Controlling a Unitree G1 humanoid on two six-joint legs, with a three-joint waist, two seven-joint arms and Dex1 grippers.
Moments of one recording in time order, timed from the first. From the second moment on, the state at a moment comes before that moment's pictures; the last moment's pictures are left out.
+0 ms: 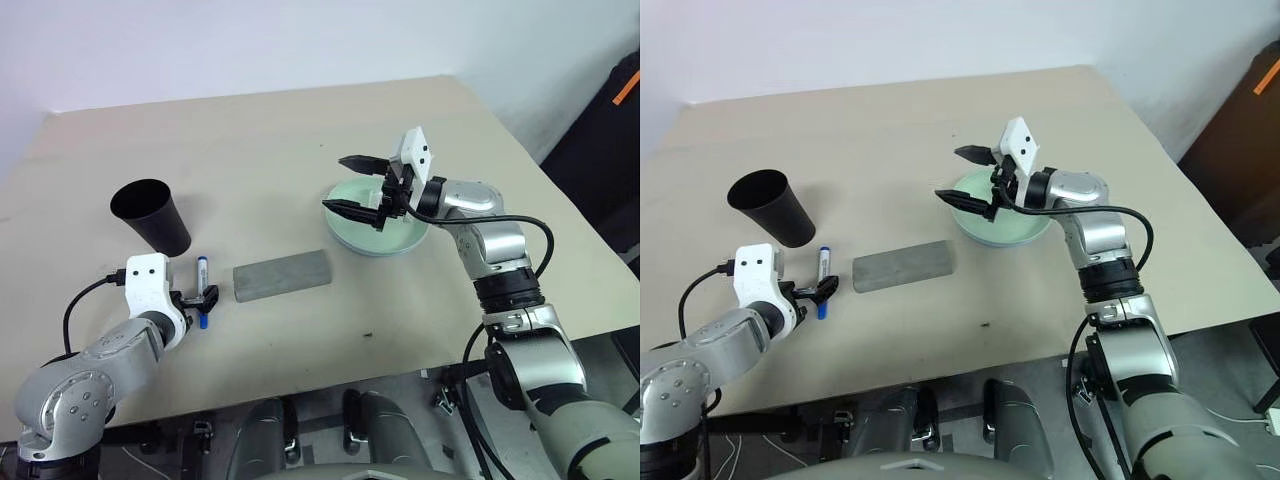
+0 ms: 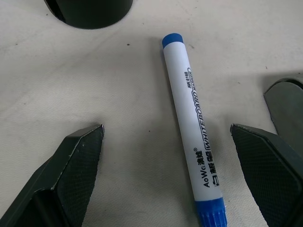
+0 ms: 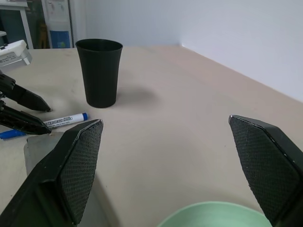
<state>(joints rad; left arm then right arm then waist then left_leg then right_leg) 0.02 0.52 0.33 -0.58 -1.01 1.13 0.39 -0.83 -0.38 0.07 0.34 0.31 0.20 1.05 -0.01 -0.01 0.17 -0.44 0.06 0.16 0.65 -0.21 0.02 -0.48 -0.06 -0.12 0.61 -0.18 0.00</state>
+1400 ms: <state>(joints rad) -0.07 0.50 0.33 -0.43 -0.68 0.46 -0.44 -0.71 -0.42 0.05 0.07 0.45 0.40 1.06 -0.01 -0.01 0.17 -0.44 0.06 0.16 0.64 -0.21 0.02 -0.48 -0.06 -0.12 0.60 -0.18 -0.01</state>
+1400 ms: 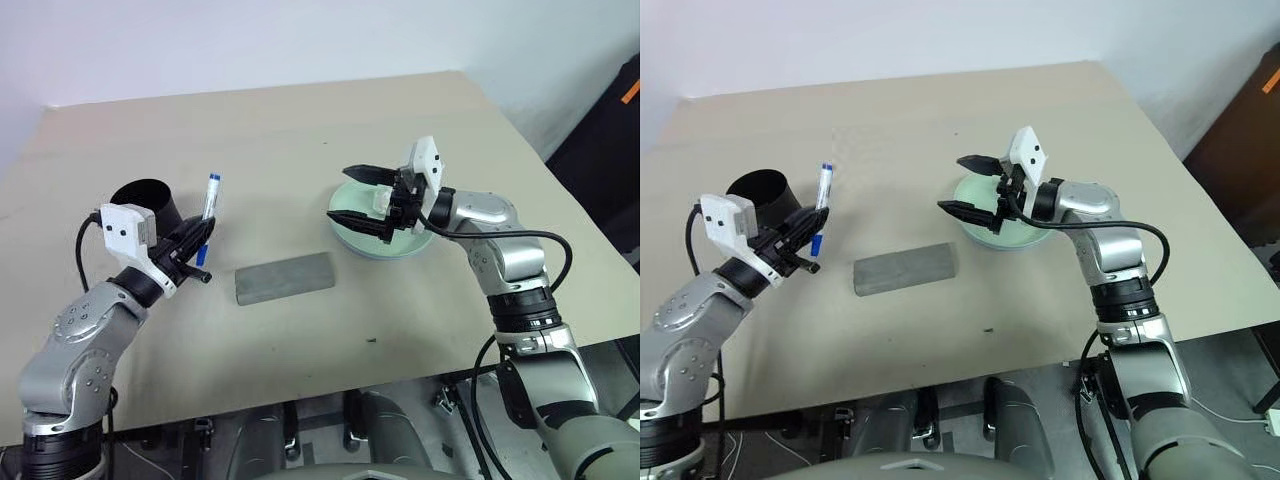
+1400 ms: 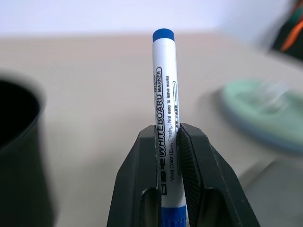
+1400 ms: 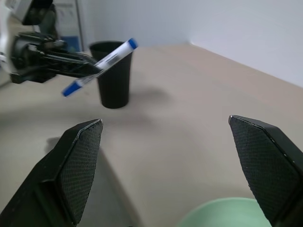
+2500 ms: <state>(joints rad) -0.45 0.51 0.48 0.02 -0.62 -0.04 -0.62 -0.64 -0.46 0.07 -0.14 0.55 0.51 1.06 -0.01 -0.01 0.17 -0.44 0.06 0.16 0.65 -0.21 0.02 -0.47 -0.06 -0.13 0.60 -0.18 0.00</state>
